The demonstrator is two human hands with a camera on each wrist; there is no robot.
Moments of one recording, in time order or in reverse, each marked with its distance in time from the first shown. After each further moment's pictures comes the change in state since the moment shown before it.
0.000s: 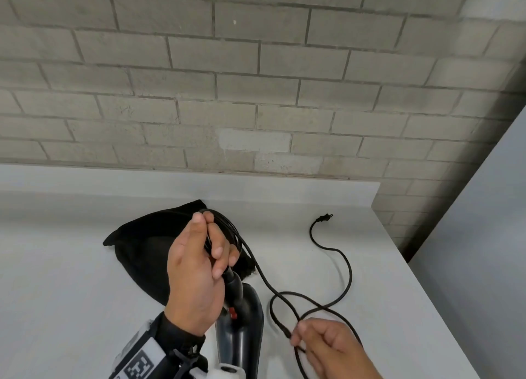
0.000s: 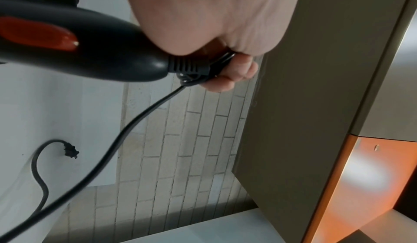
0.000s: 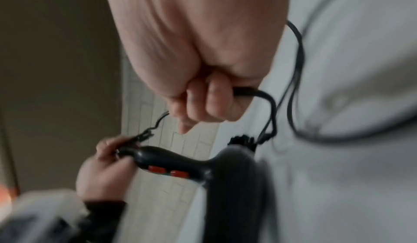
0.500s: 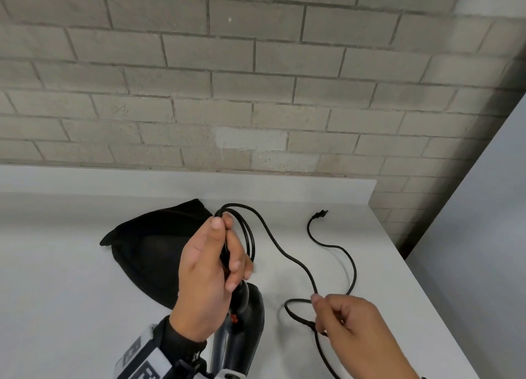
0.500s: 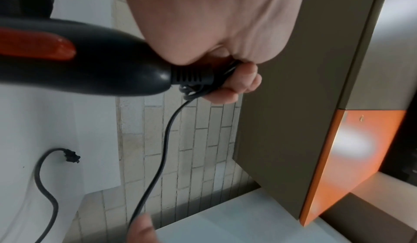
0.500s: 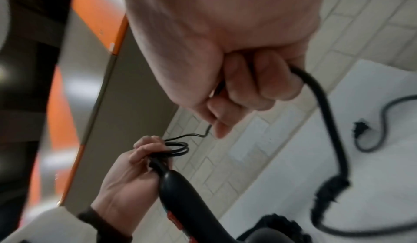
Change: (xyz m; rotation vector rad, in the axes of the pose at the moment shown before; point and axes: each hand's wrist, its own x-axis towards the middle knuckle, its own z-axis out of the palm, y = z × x) left_hand -0.011 -0.008 0.001 0.077 -0.211 -0.006; right_hand -0.021 -0.055 -0.008 -0.648 0.311 -0.139
